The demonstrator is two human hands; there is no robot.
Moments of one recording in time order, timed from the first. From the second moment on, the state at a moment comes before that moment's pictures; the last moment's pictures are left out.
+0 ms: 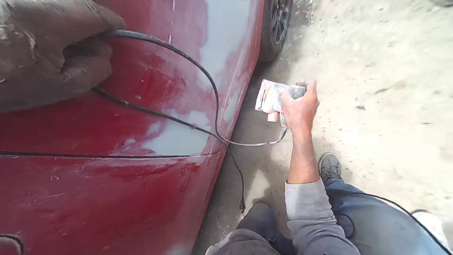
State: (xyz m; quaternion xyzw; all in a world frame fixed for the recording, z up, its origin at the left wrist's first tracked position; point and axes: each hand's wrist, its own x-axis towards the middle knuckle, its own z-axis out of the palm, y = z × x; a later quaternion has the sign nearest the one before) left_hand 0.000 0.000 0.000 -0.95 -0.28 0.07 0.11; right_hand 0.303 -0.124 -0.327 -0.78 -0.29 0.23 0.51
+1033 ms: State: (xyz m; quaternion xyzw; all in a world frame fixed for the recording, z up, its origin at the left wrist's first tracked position) left_hand 0.127 -0.107 -0.273 -0.66 -0.36 0.66 -0.06; right_hand 0.257 -0.281 -0.282 -0.70 -0.59 0.39 0.11
